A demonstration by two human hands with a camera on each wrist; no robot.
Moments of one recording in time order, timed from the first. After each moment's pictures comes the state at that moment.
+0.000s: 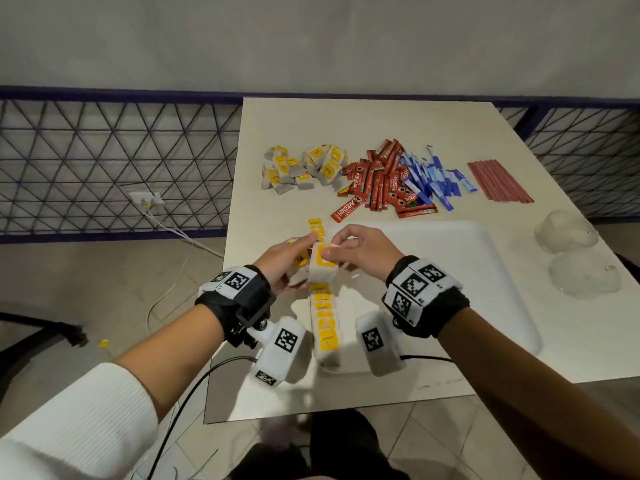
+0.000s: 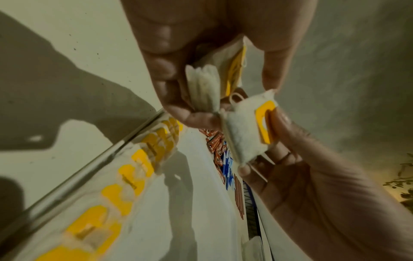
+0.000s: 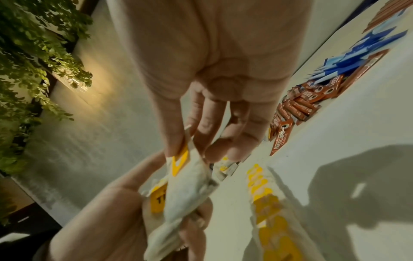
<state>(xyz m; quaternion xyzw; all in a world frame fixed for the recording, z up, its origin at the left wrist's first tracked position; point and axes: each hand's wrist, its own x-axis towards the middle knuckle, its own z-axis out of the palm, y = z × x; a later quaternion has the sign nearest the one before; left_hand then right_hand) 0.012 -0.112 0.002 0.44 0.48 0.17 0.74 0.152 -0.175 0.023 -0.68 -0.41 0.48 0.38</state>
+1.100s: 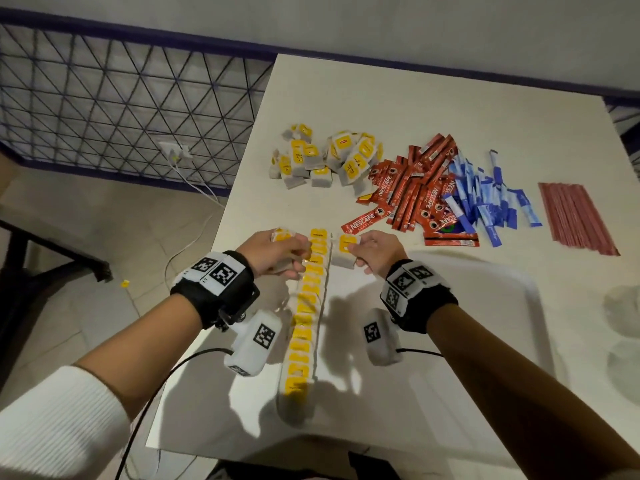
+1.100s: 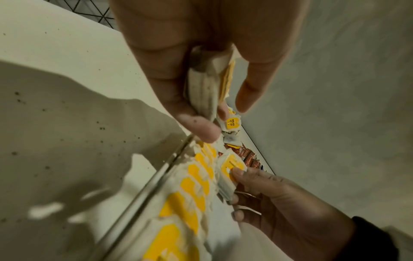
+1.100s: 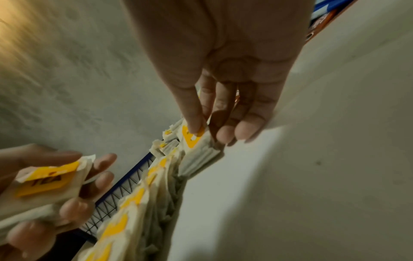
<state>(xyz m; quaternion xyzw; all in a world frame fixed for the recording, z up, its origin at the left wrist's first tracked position) 0.043 -0.046 -0.024 0.39 0.54 0.16 0.73 0.232 -0.084 -0.059 -0.76 -0.34 0.49 0.26</state>
